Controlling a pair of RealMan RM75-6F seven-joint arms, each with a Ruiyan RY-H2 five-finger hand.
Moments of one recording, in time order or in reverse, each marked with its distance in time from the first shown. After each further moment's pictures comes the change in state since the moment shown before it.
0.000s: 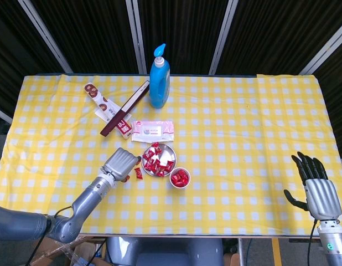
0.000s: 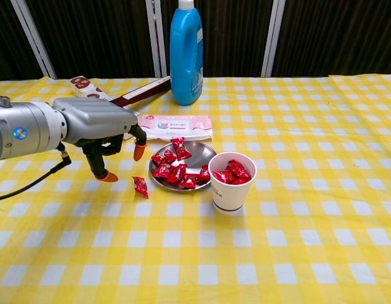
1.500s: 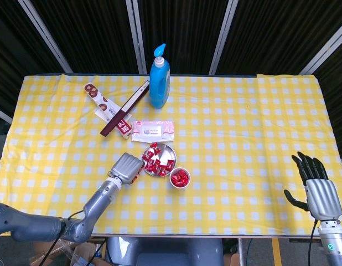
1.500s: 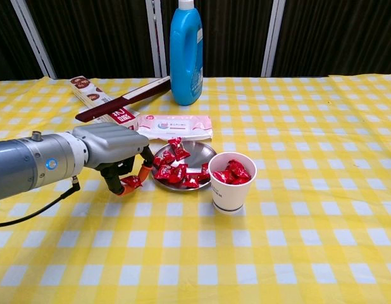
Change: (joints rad) left arm 0.057 -0.142 -0.045 0.131 0.003 -0.016 0.010; right arm 0.000 0.003 -0.001 0.000 -0.005 0.004 0.011
